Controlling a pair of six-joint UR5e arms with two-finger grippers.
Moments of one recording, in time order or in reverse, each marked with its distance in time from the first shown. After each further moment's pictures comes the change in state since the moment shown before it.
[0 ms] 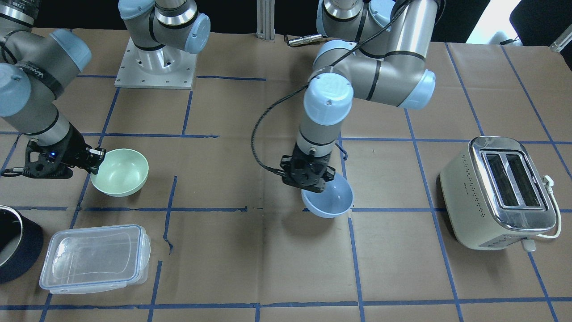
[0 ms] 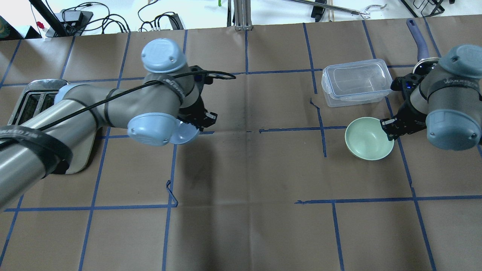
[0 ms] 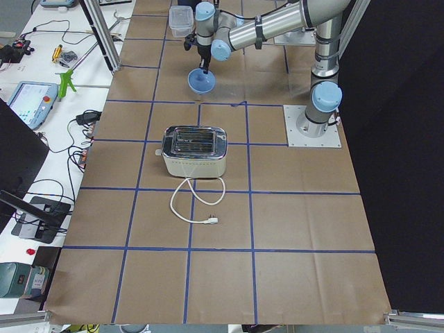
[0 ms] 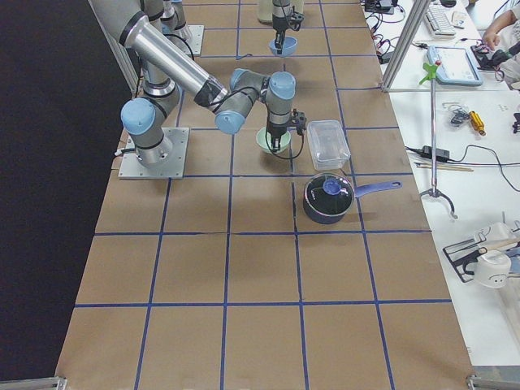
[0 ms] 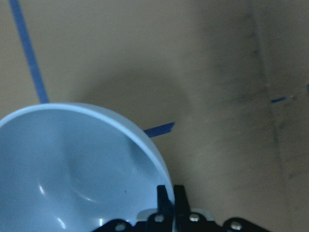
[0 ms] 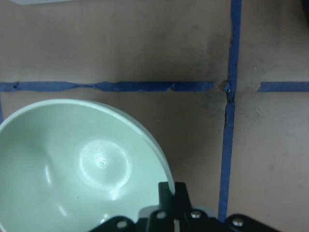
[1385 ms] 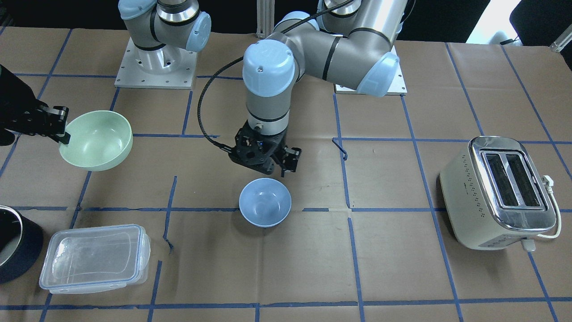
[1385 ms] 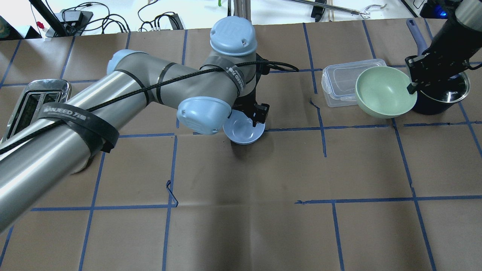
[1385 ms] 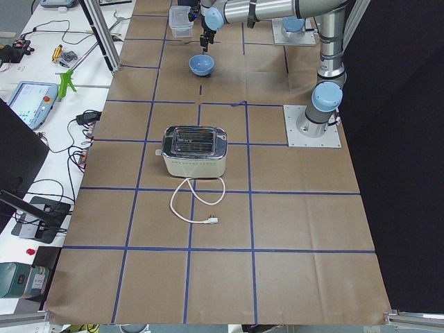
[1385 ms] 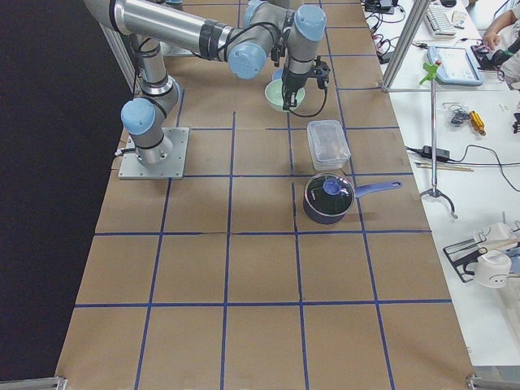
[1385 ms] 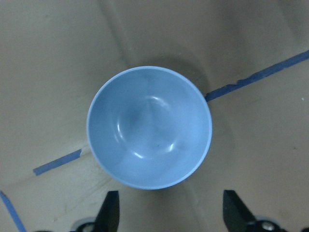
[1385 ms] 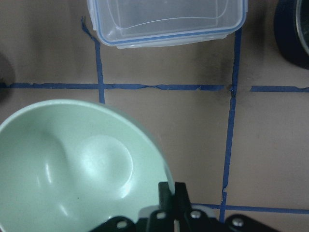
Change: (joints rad) left arm -0.070 0.053 0.150 -0.244 0.027 -0.008; right arm 0.066 -0.035 -0.412 0.534 0.069 0.058
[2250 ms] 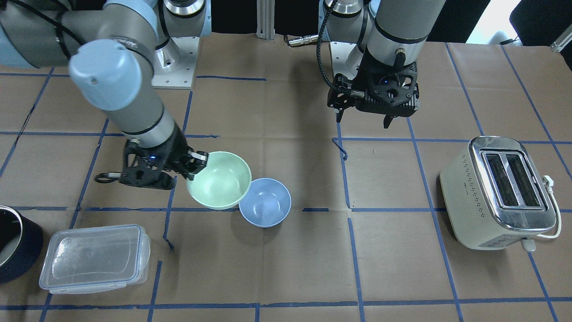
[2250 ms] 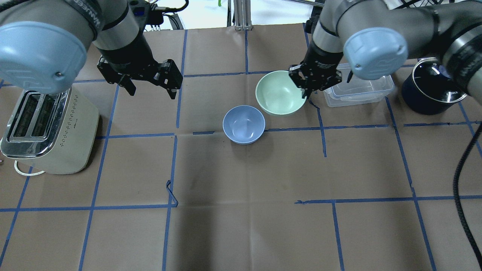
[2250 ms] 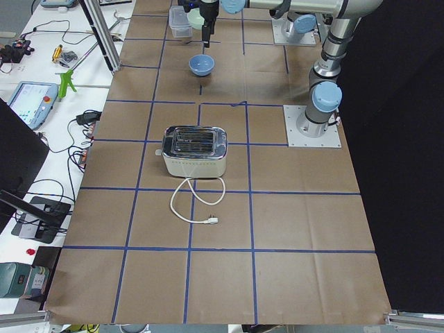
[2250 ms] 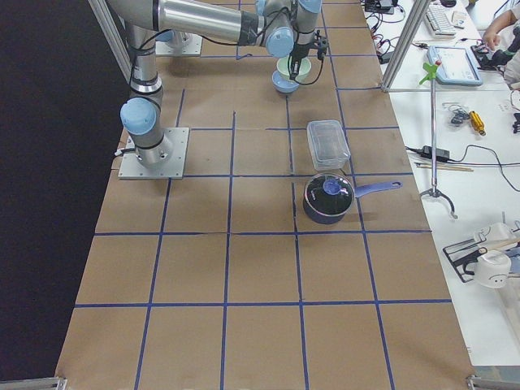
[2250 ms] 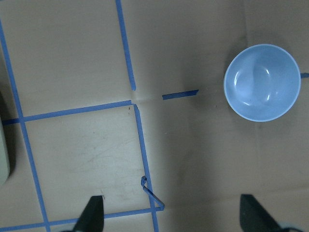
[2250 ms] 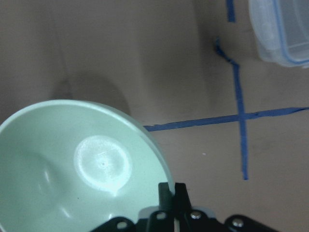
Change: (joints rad) left arm 0.280 0.259 0.055 -0.333 0.001 0.044; right arm 0.449 0.177 0.004 -0.294 0.056 0.607
